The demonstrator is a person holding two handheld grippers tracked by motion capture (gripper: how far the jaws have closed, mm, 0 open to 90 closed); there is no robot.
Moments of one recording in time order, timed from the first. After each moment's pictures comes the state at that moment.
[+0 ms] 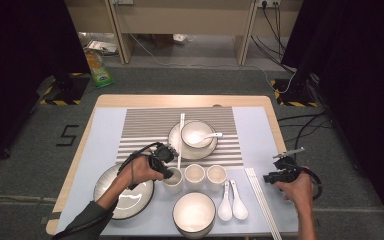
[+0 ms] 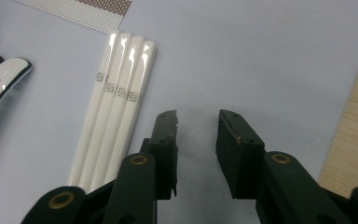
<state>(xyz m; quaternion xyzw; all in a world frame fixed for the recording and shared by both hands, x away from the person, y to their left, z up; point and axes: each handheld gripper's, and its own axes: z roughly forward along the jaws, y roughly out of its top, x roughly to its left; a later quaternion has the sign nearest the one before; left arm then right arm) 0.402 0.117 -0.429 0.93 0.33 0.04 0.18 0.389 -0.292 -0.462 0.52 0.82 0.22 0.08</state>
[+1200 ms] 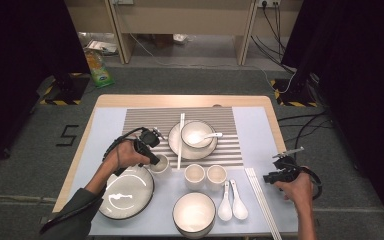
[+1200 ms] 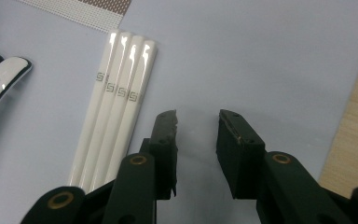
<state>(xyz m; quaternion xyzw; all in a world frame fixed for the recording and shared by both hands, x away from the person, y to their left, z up) 0.435 0.158 -0.402 0.91 0.37 0.05 0.17 0.390 -0.292 -0.462 0.52 0.82 0.22 0.08</state>
